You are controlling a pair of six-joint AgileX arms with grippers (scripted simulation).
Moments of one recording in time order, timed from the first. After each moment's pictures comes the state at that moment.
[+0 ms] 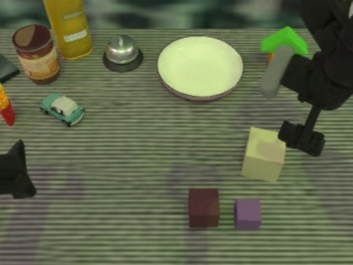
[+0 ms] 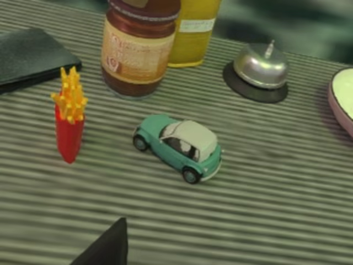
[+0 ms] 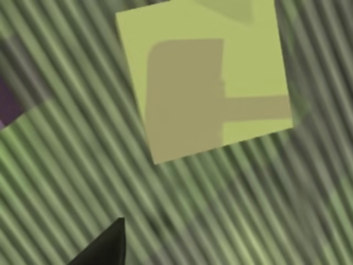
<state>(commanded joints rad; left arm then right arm) -0.10 0.34 0.24 -0.22 -0.02 -0.24 0.37 1.77 1.38 -0.95 0.00 -0.72</state>
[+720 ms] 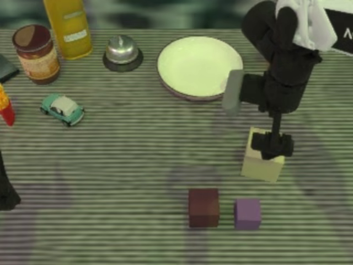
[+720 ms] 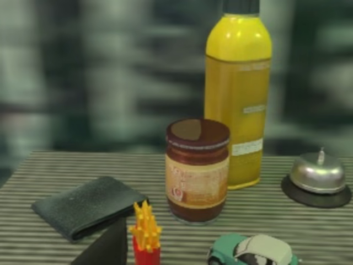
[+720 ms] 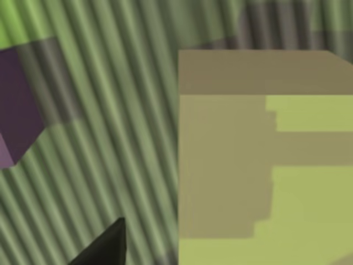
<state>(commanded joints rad) 0.02 0.00 0.00 0.00 0.00 0.00 0.44 2.12 1.68 -1.13 0.00 -0.86</state>
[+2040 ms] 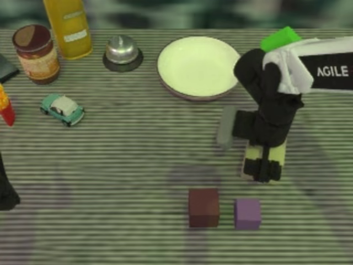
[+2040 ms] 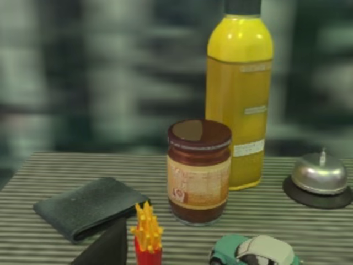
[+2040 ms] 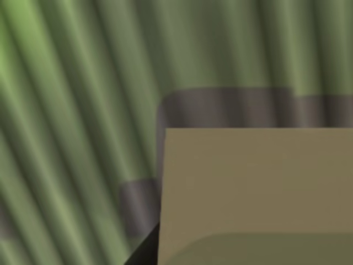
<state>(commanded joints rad) 0.02 0.00 0.00 0.00 0.00 0.00 0.44 2.24 1.50 -0.83 0.00 -0.86</state>
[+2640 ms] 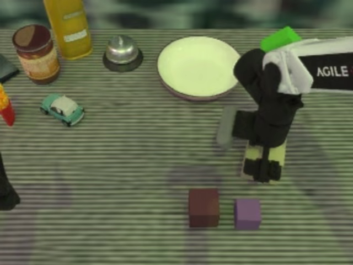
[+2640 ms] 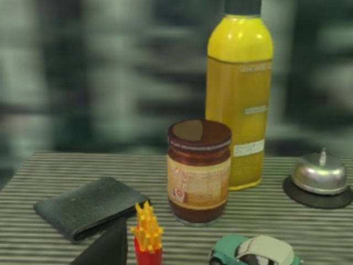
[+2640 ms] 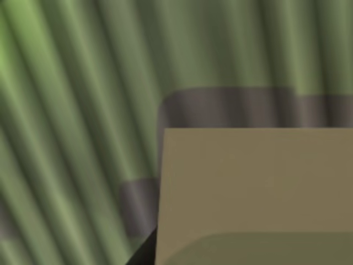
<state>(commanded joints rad) 0.02 0.00 0.00 0.00 0.00 0.00 0.44 2.24 1.50 -0.83 0.00 -0.86</state>
